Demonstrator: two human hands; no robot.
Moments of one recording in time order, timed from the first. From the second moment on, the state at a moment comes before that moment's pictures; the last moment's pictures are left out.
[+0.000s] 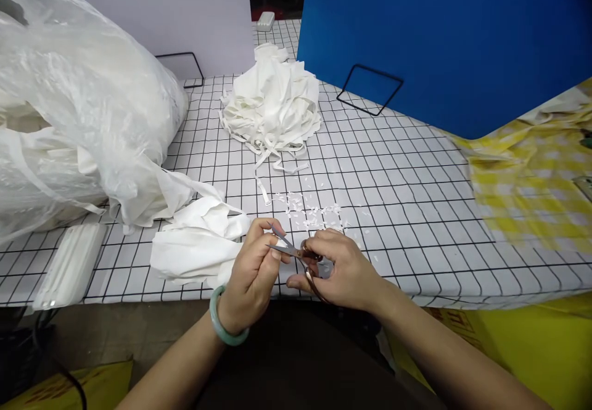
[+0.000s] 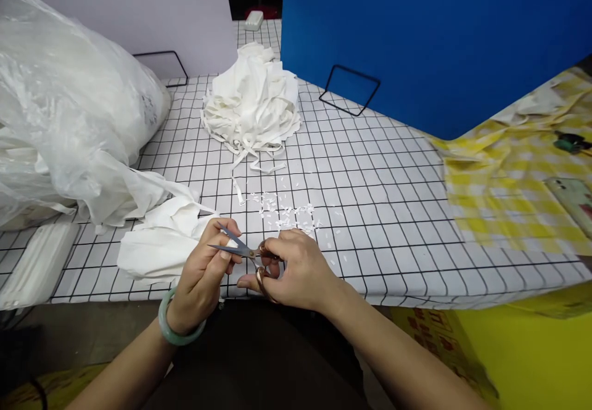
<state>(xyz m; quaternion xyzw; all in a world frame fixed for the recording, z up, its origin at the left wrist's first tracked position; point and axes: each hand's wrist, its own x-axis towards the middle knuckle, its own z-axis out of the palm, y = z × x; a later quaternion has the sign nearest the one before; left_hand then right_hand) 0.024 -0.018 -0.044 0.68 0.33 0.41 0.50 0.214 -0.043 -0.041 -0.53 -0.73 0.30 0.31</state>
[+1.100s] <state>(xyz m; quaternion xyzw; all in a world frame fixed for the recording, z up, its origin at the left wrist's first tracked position) 0.062 -0.012 -0.055 0.75 0.28 0.31 0.52 0.236 -0.090 -0.079 -0.65 -0.53 0.41 0.35</state>
